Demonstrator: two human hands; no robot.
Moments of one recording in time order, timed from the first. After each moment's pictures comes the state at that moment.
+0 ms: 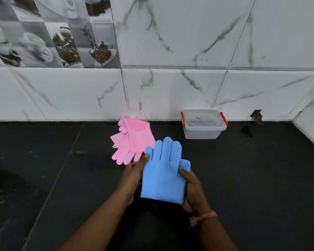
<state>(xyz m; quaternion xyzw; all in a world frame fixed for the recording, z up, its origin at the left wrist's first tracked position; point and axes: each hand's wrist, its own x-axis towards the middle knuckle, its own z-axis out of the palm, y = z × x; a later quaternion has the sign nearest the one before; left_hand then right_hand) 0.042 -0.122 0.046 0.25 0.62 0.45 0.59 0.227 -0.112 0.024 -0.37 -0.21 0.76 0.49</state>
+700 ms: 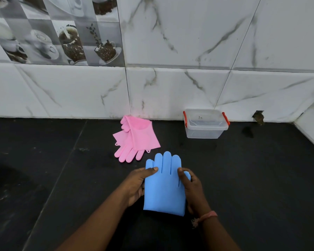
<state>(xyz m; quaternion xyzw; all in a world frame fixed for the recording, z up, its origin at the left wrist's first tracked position) 0.030 -0.124 0.021 0.20 0.53 0.40 0.72 0.238 -0.113 0.001 -0.51 -0.39 0.64 0.42</state>
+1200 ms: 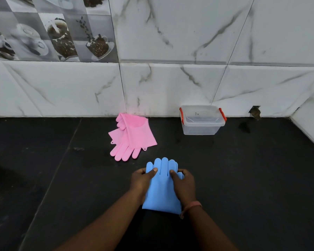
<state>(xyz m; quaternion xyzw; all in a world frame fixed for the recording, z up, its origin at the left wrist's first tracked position) 0.068 -0.113 -0.007 0.18 0.67 0.42 0.58 0.224 -0.097 -0.024 -0.65 -0.42 0.49 0.39</state>
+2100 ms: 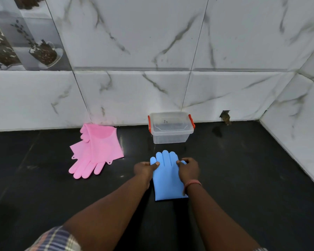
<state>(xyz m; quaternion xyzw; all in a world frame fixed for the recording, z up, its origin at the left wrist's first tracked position) 0.195 0.002 0.003 0.19 0.68 0.40 0.58 0.353 0.023 -0.011 -0.75 -0.39 0.38 0.37</state>
